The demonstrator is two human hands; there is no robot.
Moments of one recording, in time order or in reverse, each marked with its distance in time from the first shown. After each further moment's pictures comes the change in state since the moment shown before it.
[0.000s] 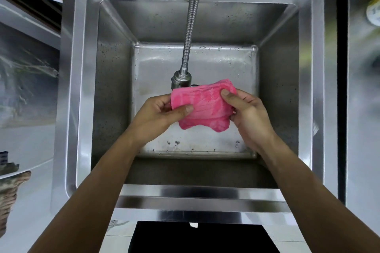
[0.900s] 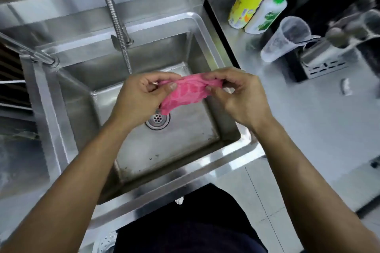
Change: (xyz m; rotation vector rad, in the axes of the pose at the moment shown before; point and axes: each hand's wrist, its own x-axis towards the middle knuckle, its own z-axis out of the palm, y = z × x) left_hand -0.037 0.147 0.060 0.312 -0.196 0.465; right_hand -0.152 -0.089 -0.018 -0.715 0.428 -0.732
